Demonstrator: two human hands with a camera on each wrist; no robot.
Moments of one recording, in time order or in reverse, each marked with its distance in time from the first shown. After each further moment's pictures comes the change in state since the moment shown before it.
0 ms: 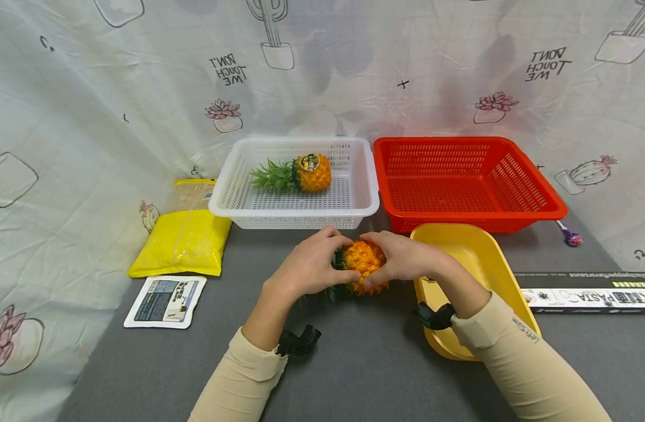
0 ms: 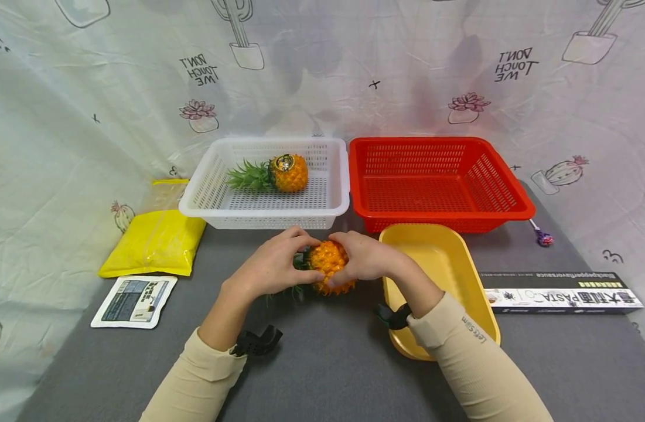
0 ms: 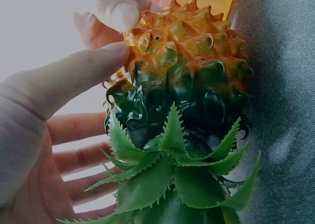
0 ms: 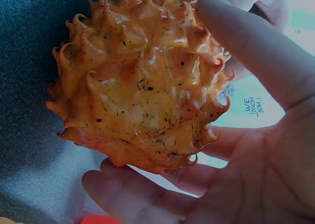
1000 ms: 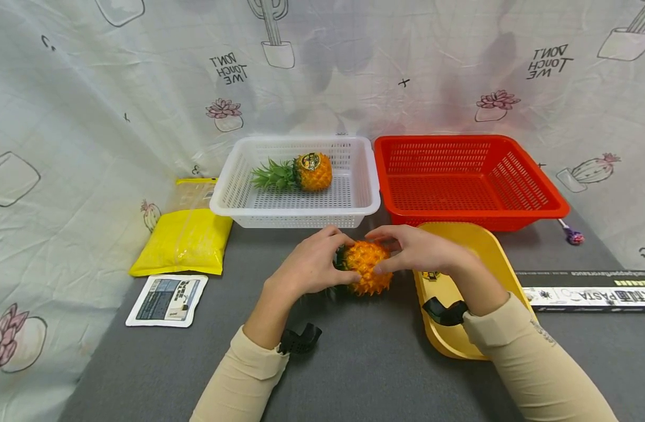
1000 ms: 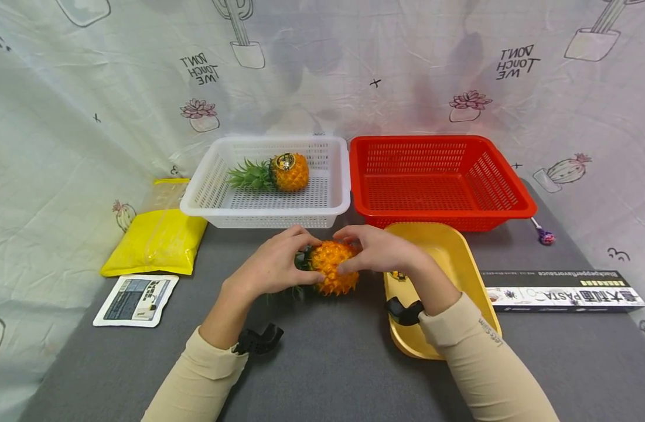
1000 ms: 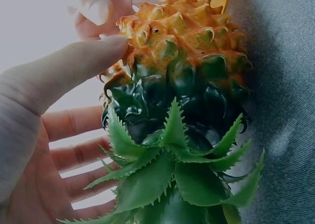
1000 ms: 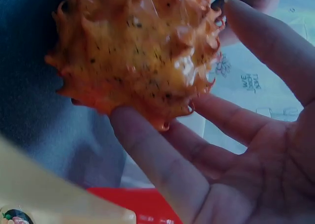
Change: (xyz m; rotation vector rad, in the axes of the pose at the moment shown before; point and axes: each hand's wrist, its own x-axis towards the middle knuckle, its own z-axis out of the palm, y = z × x) left_hand 0.000 0.003 -0.003 0.023 -0.018 0.013; right_hand -0.014 0.010 -0.014 0.209 -0.005 -0.018
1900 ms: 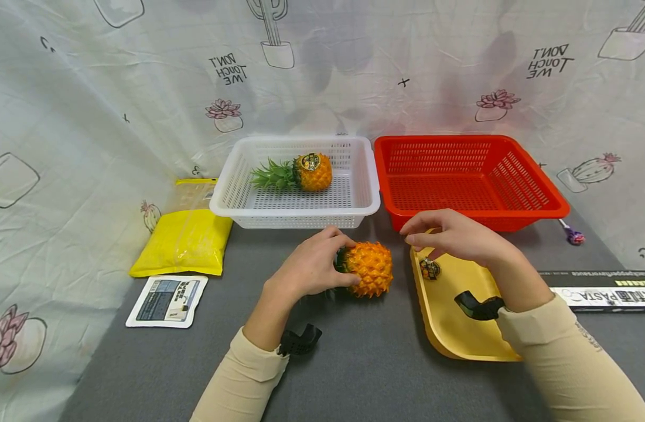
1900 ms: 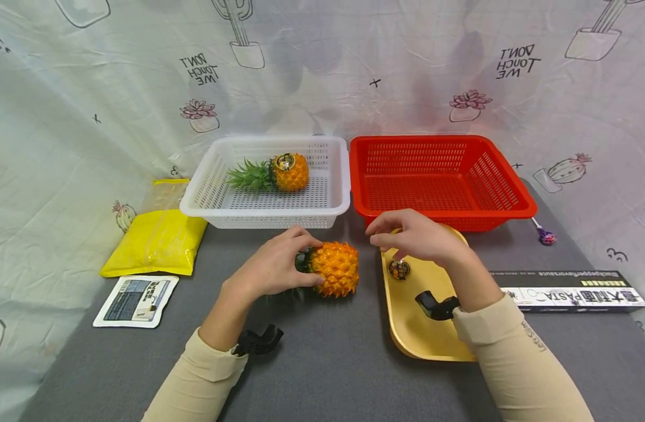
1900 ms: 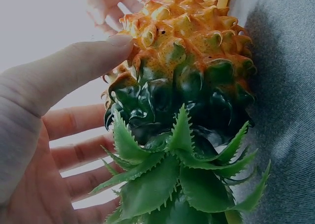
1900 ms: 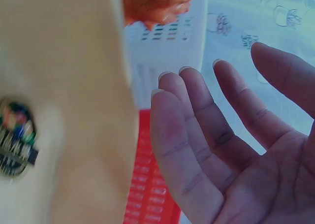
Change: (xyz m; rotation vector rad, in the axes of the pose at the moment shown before) left_hand -0.001 0.001 0.000 0.010 0.004 0.014; right_hand -0.035 0.022 -0.038 0.097 0.135 0.028
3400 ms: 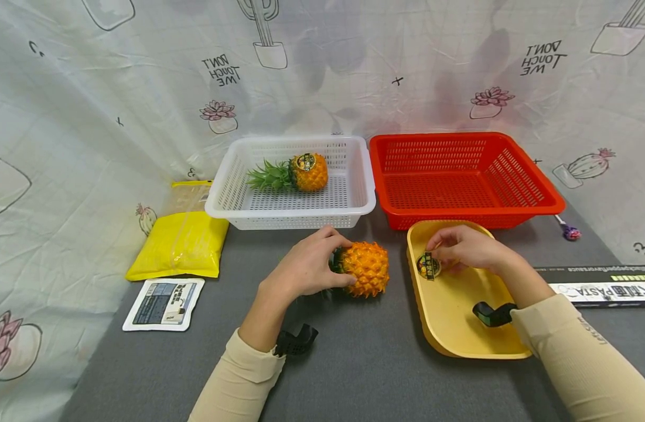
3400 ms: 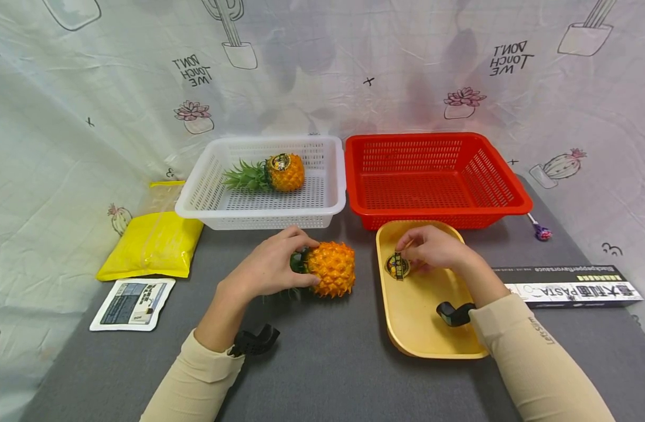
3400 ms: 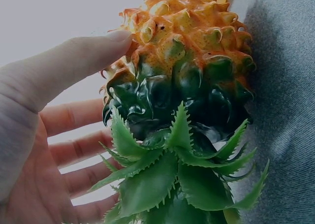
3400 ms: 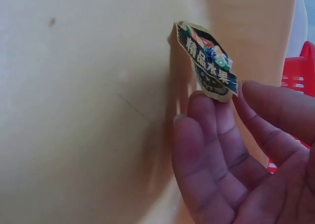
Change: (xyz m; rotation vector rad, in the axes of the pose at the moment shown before) left_hand 0.000 -0.001 0.000 -0.015 0.000 0.013; right_hand -0.001 0.079 -0.008 0.079 -0.014 0.170
